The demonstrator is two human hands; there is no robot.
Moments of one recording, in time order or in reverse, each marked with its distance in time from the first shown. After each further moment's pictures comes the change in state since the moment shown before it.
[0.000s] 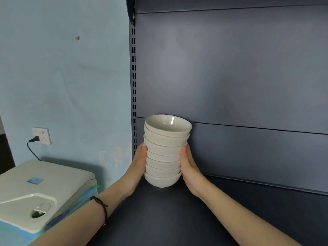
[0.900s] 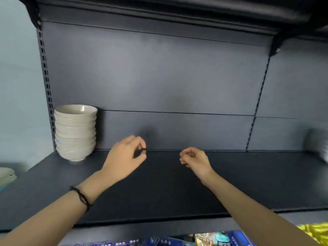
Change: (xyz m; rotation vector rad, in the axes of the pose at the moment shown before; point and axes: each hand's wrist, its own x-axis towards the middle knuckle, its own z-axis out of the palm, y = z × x) left_hand -0.125 0.092 0.228 0.833 -0.015 0.609; right_hand -0.246 -0.070 -0.235 -0.440 0.528 0.166
